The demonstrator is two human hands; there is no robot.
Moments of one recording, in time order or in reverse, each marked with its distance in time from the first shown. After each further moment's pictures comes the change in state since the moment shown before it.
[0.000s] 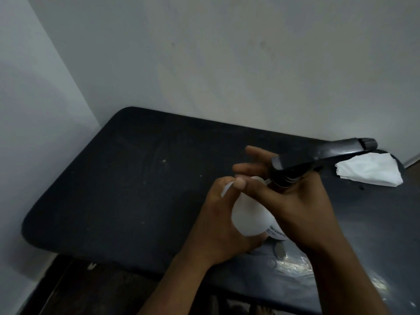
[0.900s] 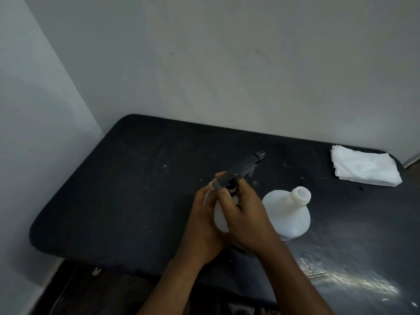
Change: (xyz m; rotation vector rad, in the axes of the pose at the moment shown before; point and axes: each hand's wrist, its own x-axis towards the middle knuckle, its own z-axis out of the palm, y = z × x) left_hand -0.001 -0.042 0.004 0.089 0.066 -0.160; right_hand 0.004 0.060 0.040 -0.246 -0.053 0.020
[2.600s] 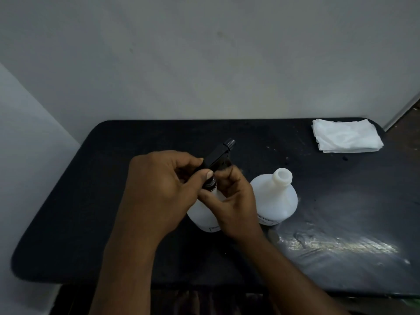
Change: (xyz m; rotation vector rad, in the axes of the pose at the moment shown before) left_hand 0.014 0.103 -0.091 0.198 0.103 0.233; right_hand 0.002 0.029 0.011 0.511 0.218 -0.143
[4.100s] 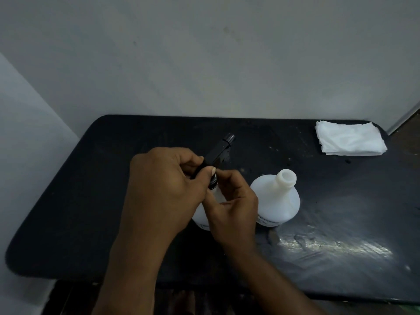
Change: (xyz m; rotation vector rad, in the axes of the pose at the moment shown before) left_hand -0.001 0.007 0.006 0.026 0.052 -0.102; right_hand -0.010 -0.001 0.015 -0.238 0.215 -0.094
